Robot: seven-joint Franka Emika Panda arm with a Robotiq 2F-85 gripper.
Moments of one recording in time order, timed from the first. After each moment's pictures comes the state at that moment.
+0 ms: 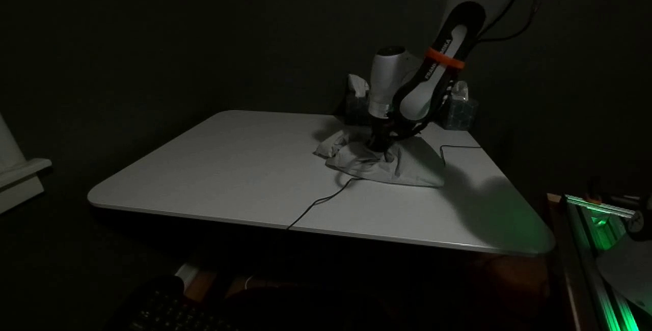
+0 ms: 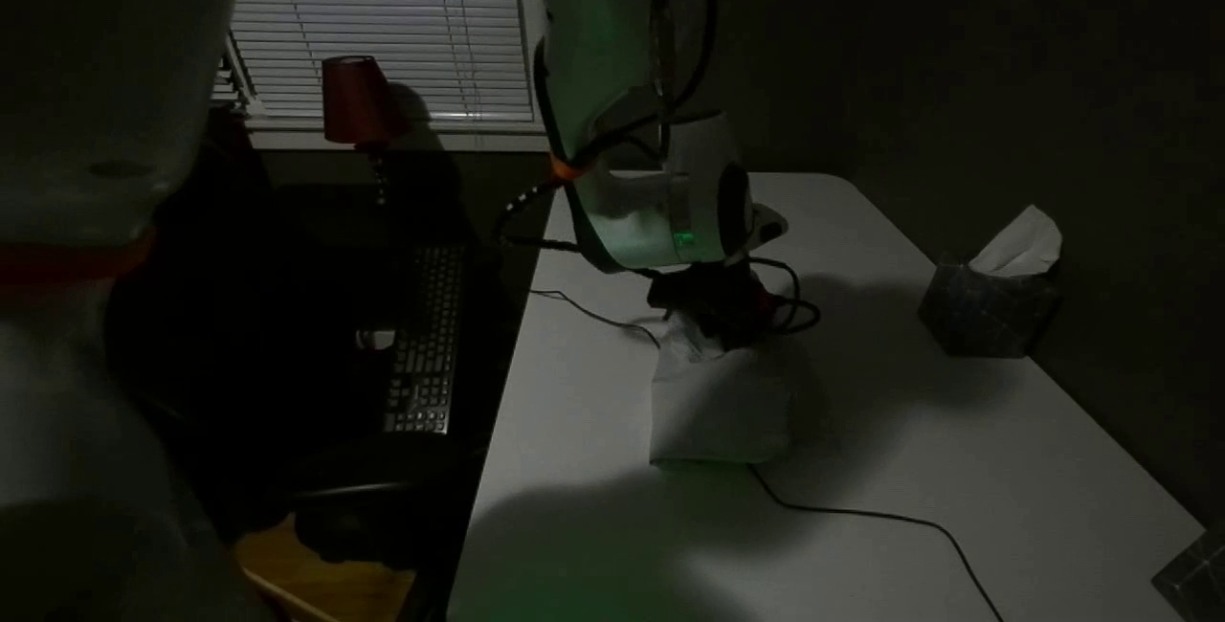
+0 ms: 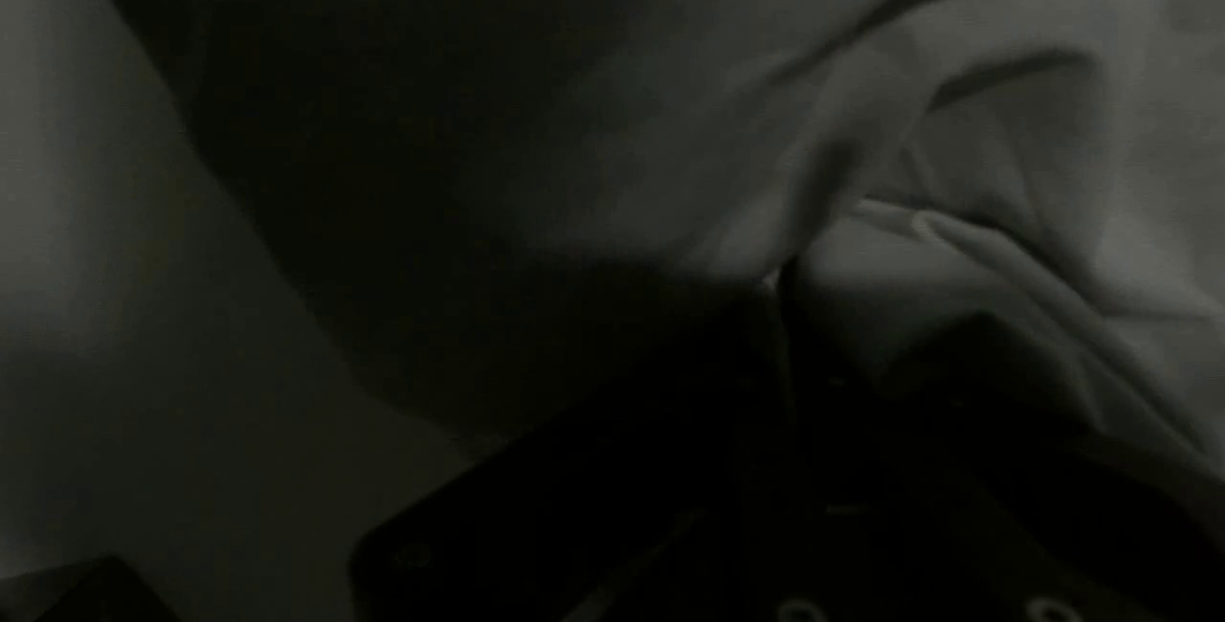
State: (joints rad) arm -0.24 0.54 -0.10 -2.13 -0.50 2.85 0.19
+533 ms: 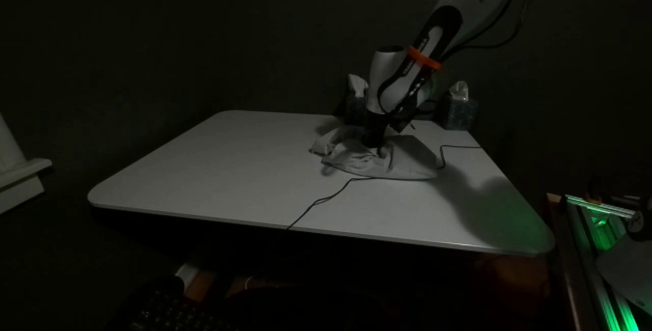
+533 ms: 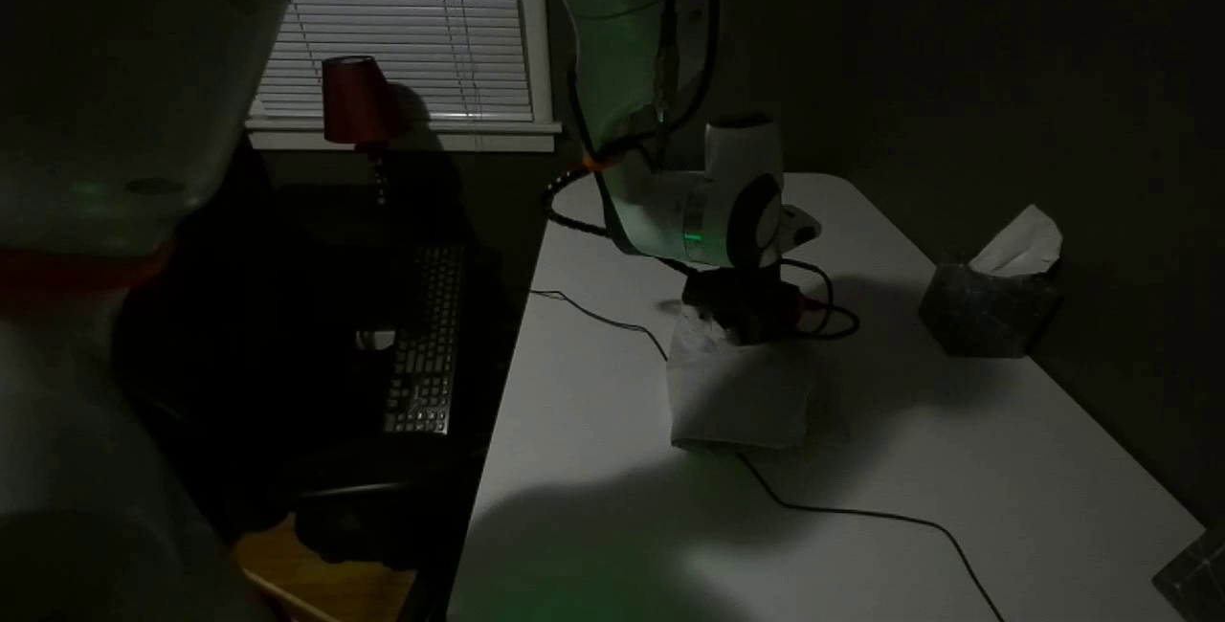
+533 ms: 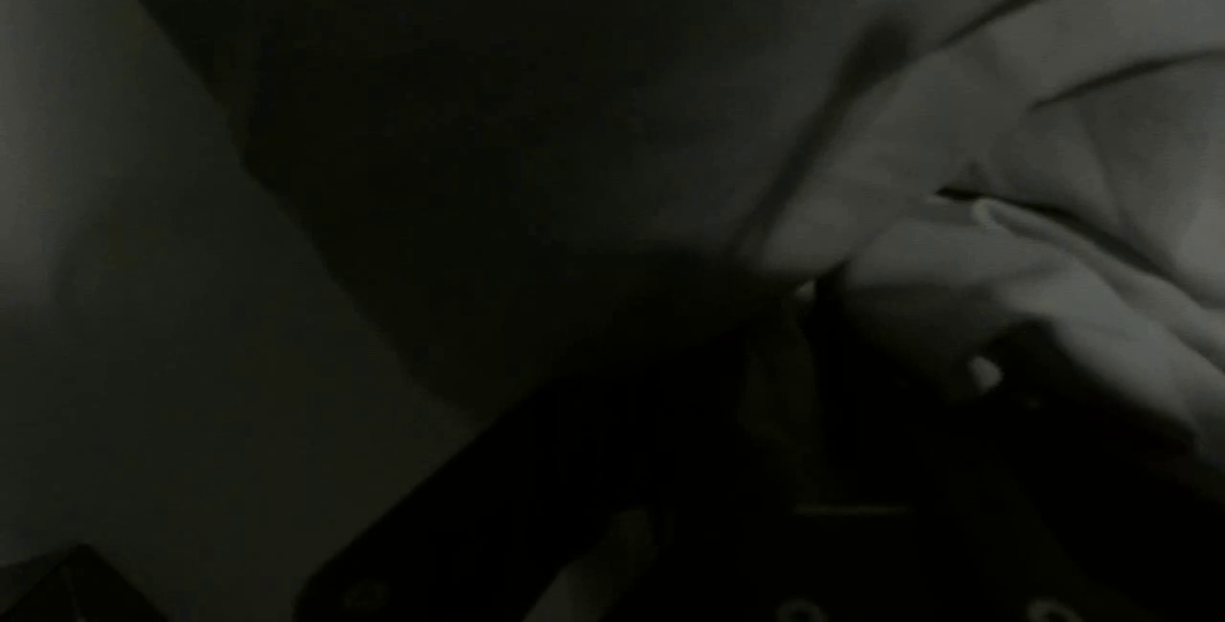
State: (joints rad) arm -0.27 0.61 -0.09 -2.02 -0.22 2.84 -0.08
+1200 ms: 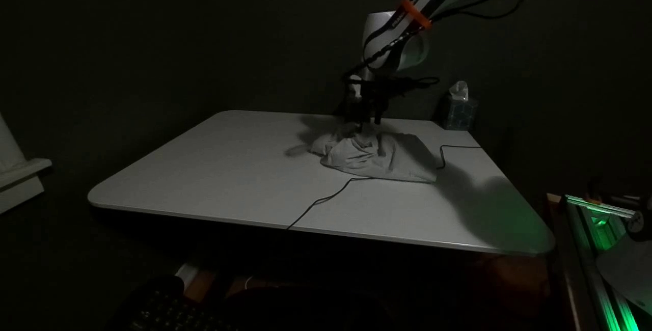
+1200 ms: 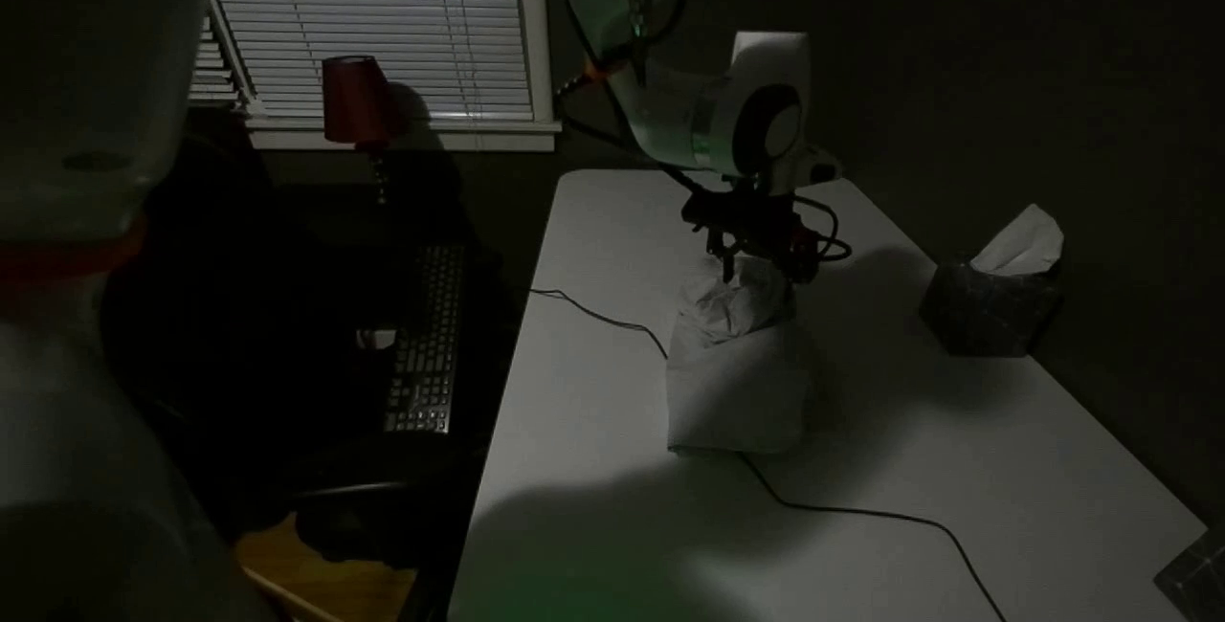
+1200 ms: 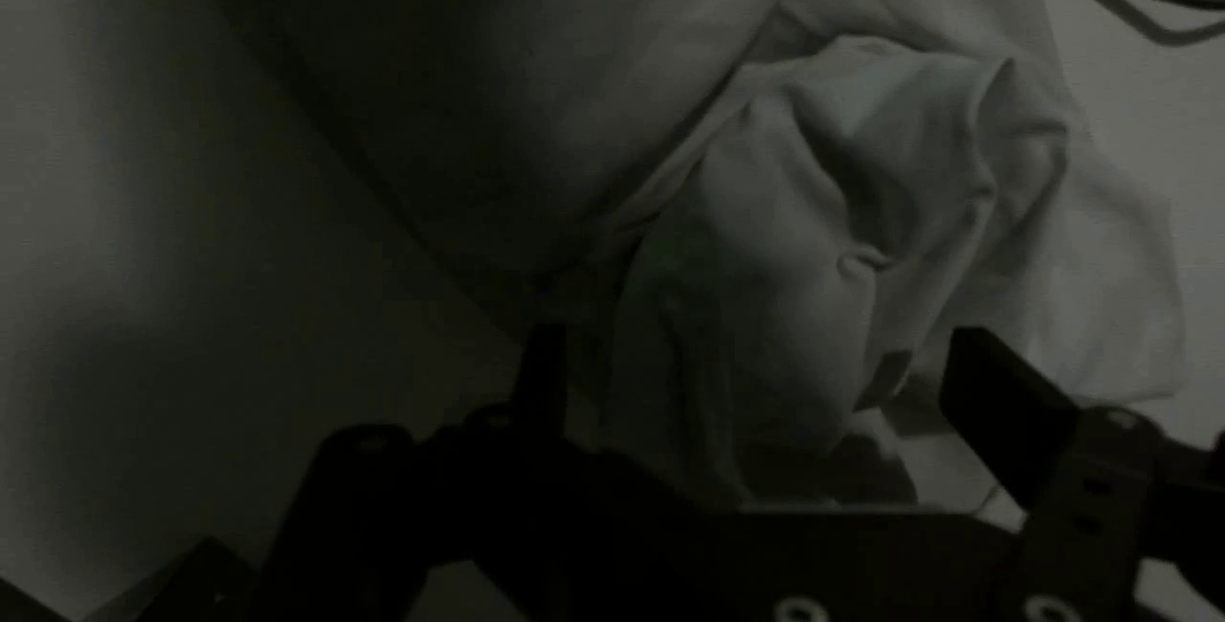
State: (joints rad) arm -0.24 0.48 -0.09 -1.93 -0.05 2.54 -0.02
